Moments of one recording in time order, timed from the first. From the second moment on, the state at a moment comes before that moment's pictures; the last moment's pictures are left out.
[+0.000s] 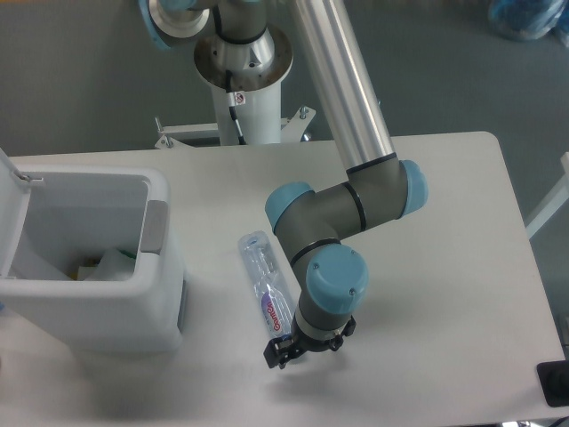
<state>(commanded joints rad) 2.39 -2.28 -1.36 -1.03 1.45 -0.02</state>
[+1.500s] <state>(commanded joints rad) 2.37 -2.29 -1.39 -1.03 1.45 0.00</state>
